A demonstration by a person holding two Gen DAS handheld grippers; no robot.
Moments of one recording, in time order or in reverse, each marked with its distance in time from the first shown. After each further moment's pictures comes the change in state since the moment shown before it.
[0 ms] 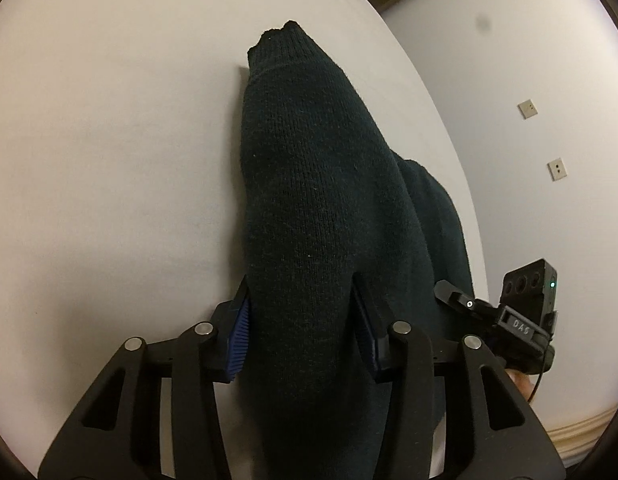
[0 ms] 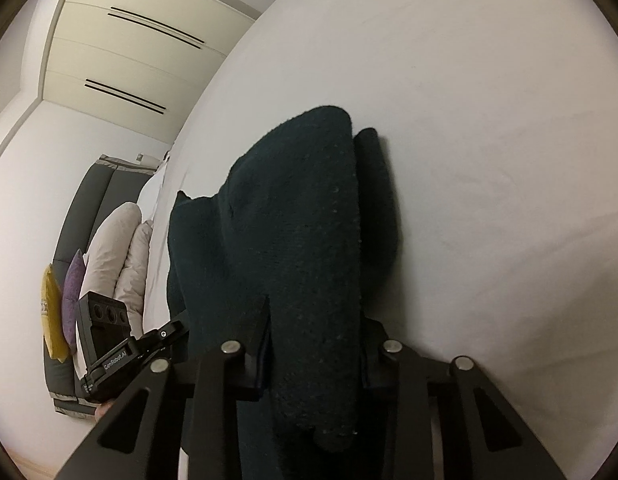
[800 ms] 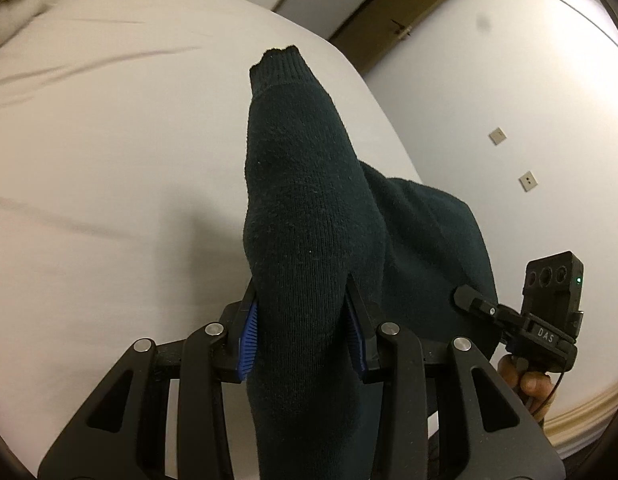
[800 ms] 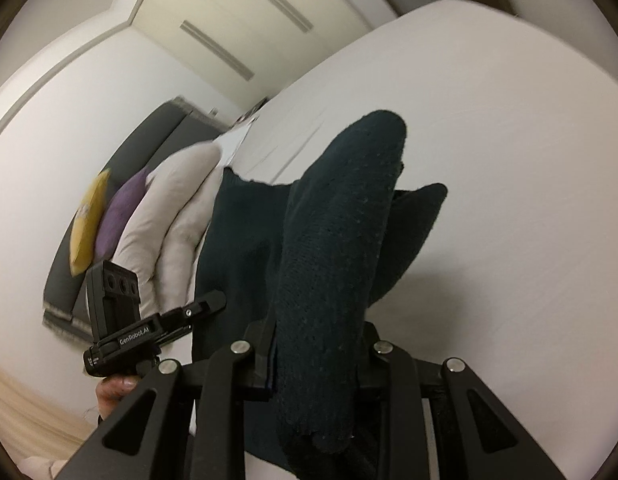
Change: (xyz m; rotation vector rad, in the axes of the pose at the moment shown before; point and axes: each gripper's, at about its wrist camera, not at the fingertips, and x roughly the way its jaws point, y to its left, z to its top) left arm -0.273 0.036 -0.130 0.060 -0.226 0.045; right arm -0.059 0.188 -0.139 -0.312 -0.006 0.101
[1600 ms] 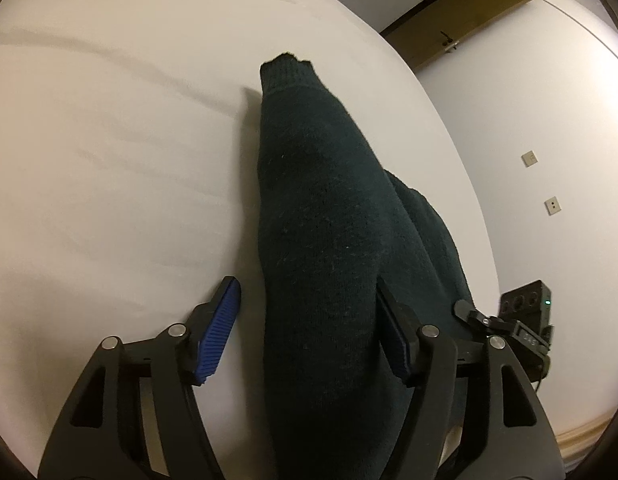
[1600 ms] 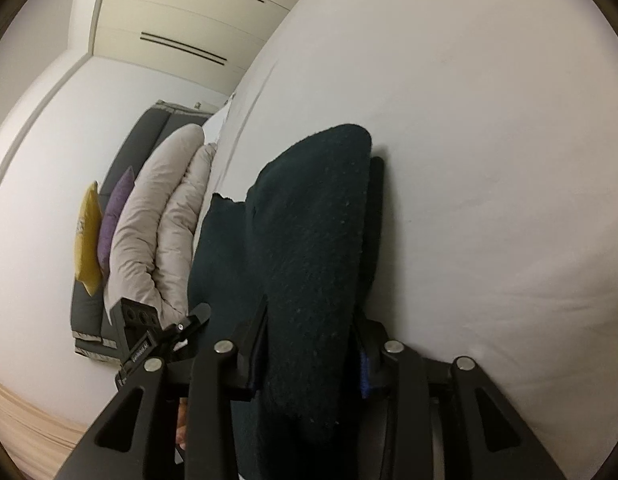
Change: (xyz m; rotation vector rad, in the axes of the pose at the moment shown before) left arm 0.029 0.108 -0.062 -0.154 0.015 0.033; right arm 0.094 -0.091 -0.080 0.233 0.085 0.104
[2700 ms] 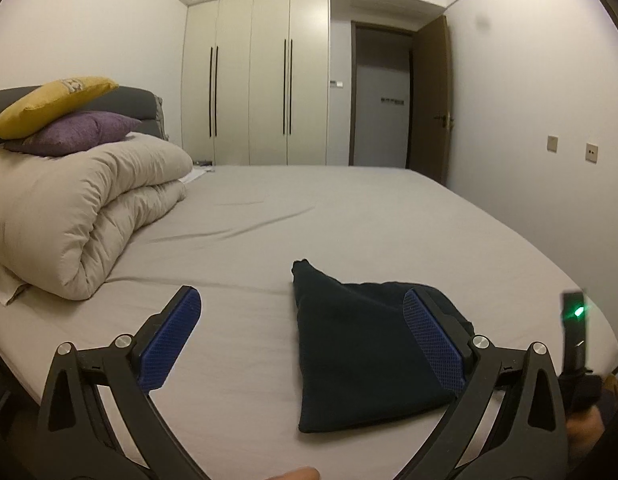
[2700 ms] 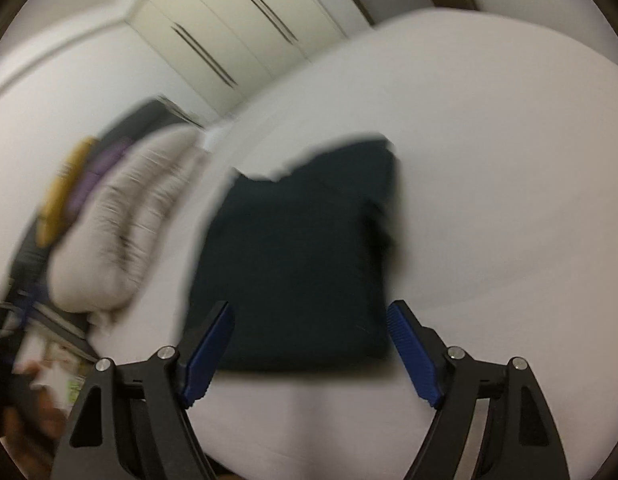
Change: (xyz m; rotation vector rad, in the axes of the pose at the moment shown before) left arm -0.237 -0.138 -0.161 0.471 -0.709 0.472; right arm -0.048 0.069 -0.116 -0.242 -0.203 -0.285
